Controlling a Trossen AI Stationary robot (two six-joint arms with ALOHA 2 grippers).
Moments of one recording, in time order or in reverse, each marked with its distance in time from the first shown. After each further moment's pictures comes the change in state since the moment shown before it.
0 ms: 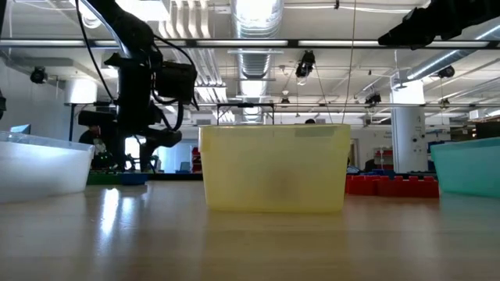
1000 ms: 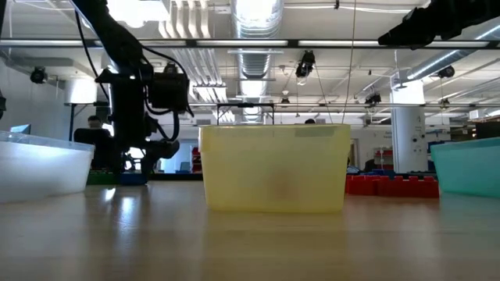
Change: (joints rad) left arm 0.008 0.000 -0.131 0.223 -0.023 -0.003; right arm 0.000 0.000 0.000 0.000 0.000 -0.001
